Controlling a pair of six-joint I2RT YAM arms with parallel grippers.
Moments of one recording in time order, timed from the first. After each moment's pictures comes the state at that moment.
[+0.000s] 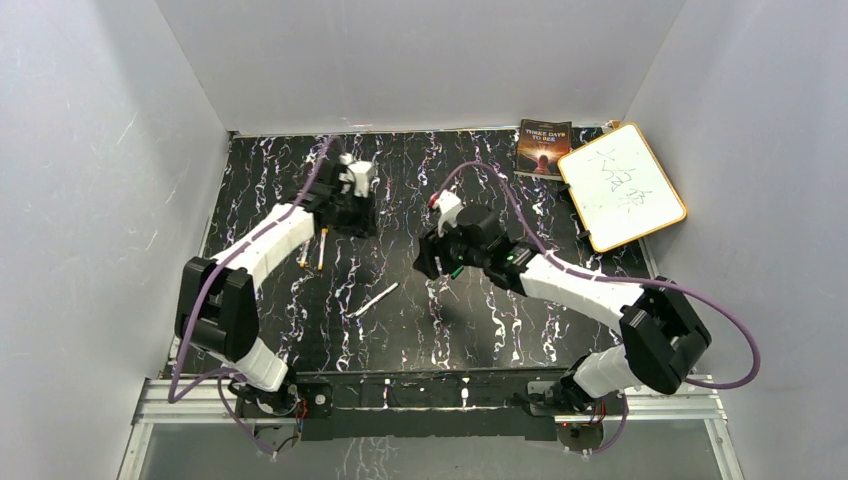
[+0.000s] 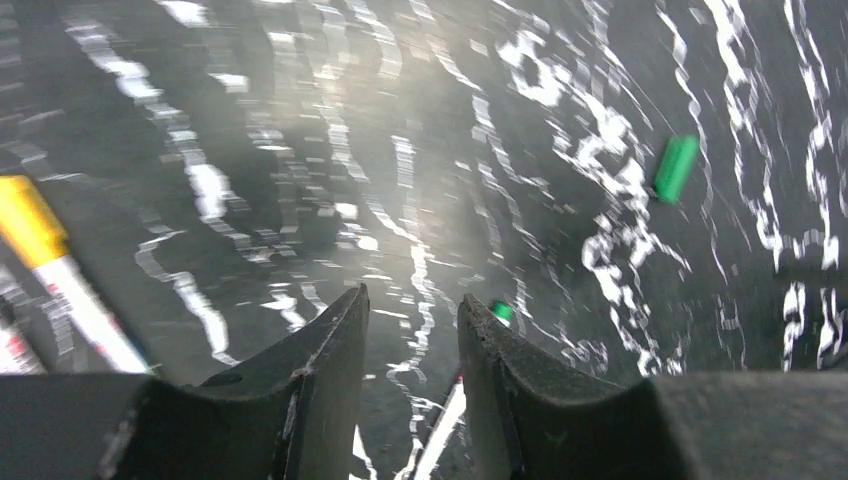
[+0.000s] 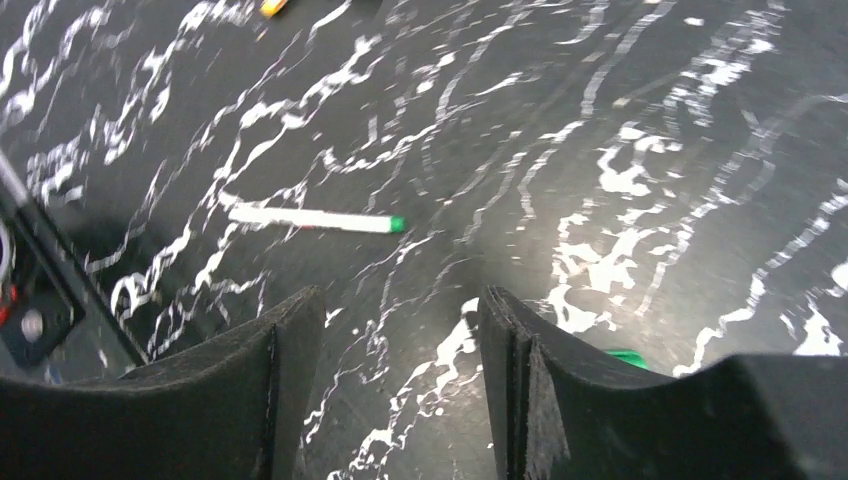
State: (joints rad) left arm -0.40 1.59 1.17 -0.52 0.24 -0.08; right arm 0.70 1.40 0.87 0.02 -0.16 0.22
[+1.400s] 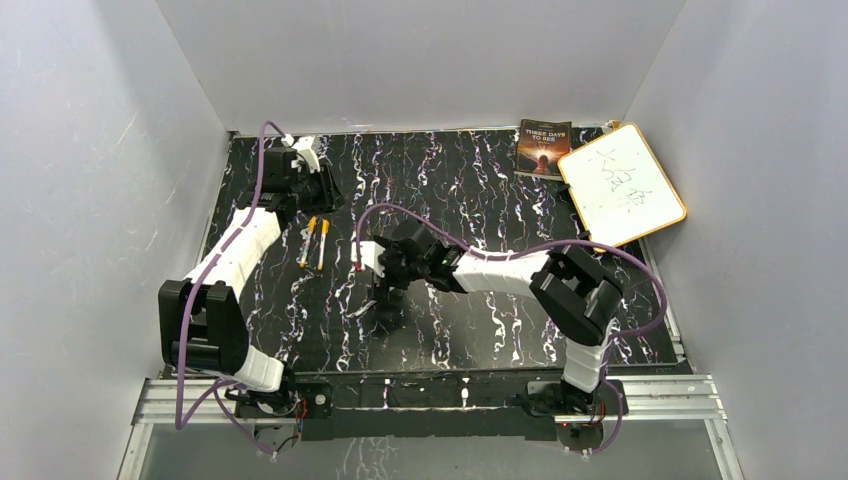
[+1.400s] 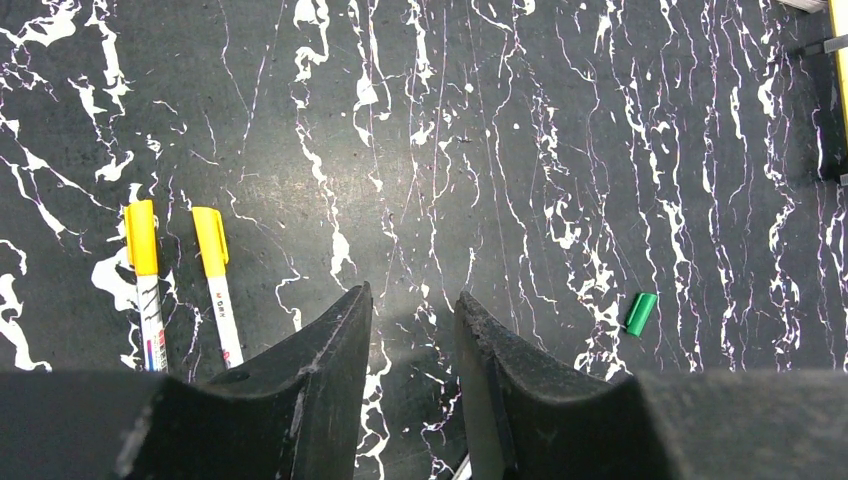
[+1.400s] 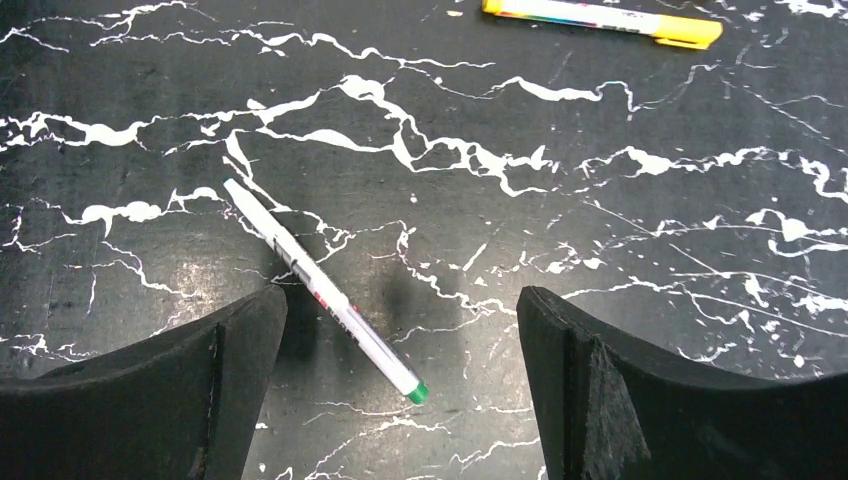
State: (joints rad) left arm -0.12 1.48 1.13 -0.34 0.29 -0.25; right arm 0.93 1.82 1.10 0.12 -0.35 -0.55
